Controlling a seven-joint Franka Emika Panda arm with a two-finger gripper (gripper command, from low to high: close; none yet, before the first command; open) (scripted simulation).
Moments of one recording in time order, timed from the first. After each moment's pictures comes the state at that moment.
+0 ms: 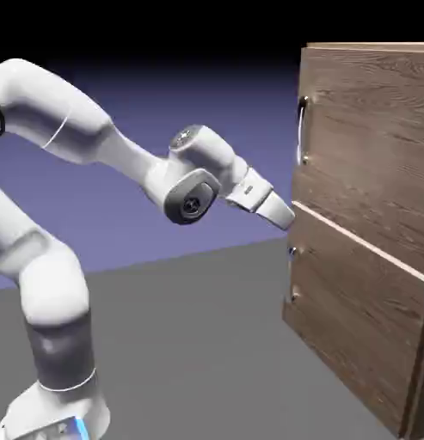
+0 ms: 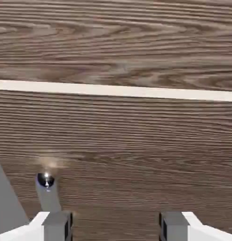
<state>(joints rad) -0.06 -0.63 0.05 -2.79 0.12 3.00 0.70</state>
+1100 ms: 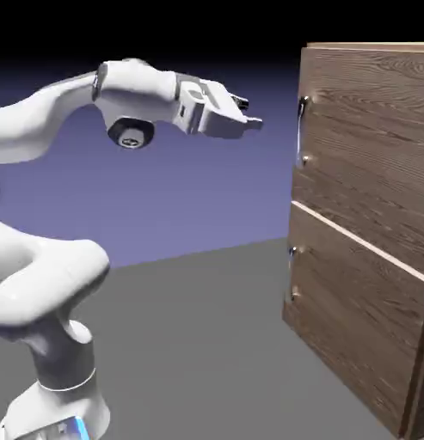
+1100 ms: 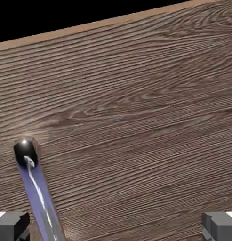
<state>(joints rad) -0.88 -1.36 0.71 -2.60 1.55 2.59 0.17</state>
